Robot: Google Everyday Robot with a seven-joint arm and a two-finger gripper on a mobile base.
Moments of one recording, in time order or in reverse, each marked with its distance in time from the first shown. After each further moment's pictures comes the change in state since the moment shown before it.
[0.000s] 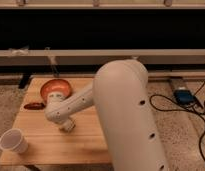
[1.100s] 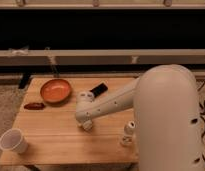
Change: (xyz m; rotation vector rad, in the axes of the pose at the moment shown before) arm 0.102 -0.063 -0.020 0.025 -0.057 0.229
